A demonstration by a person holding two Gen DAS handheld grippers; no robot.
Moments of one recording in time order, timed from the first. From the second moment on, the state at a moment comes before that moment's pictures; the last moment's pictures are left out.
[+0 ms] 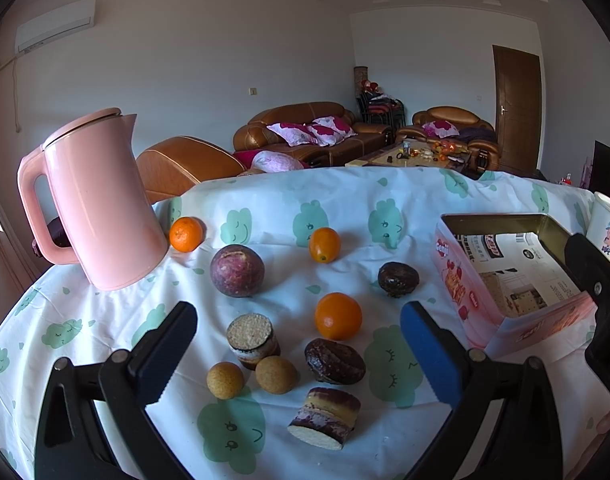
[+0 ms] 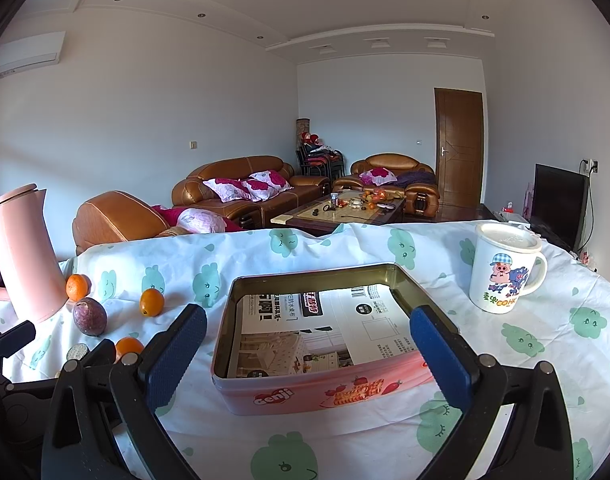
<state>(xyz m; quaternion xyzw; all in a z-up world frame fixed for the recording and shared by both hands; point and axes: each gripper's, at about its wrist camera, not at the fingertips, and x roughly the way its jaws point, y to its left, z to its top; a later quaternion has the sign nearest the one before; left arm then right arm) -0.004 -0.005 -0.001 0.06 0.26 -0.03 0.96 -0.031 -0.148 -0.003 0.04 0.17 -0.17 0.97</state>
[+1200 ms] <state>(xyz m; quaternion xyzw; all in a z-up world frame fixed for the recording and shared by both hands) -0.014 0.019 0.002 0.08 0.26 0.01 0.96 -0.027 -0.133 -0.005 0.02 0.18 -0.14 0.97</state>
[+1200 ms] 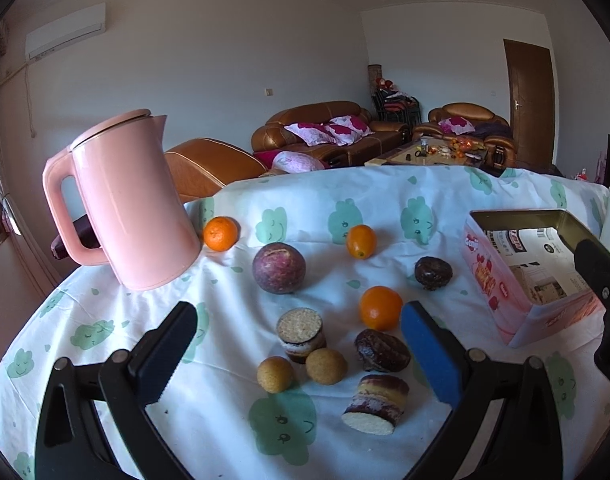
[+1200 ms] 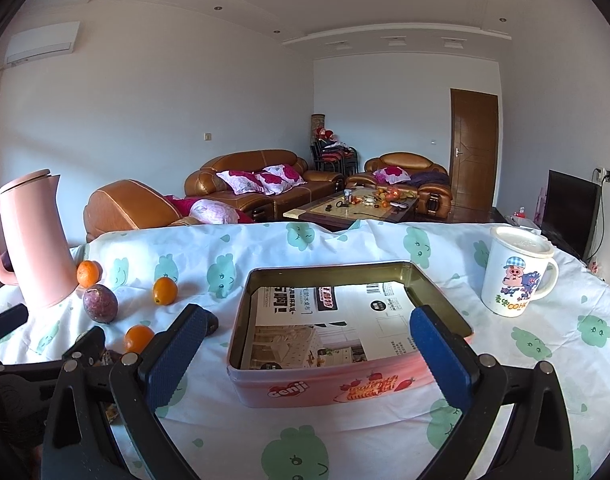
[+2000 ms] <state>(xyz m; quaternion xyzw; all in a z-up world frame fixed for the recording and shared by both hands) -0.045 0.121 -0.015 0.03 0.34 0.02 0.94 0.029 -0.030 -0.057 0.00 0.40 0.19 0.90</state>
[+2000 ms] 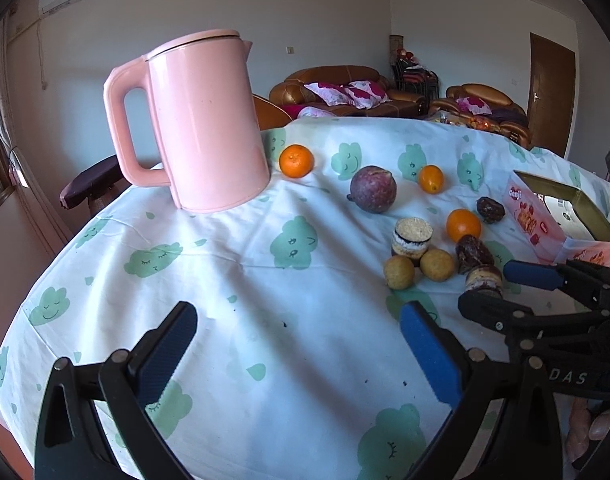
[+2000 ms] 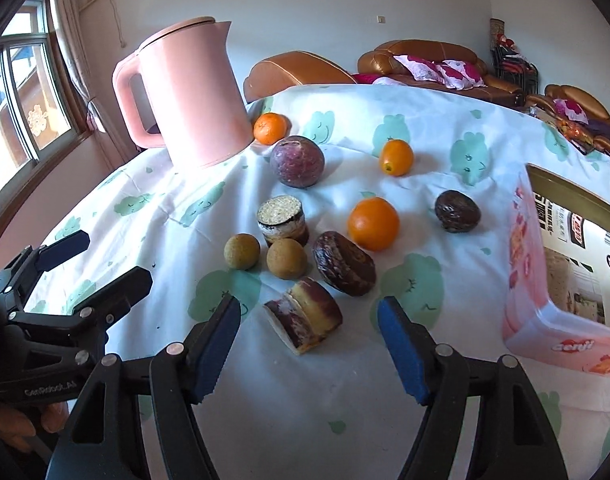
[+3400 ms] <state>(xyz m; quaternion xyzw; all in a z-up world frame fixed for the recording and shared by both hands) -0.001 0.064 0.006 0.04 0.31 -0.10 0.94 0.005 -0.150 0.003 0.04 0.27 0.08 0.96</state>
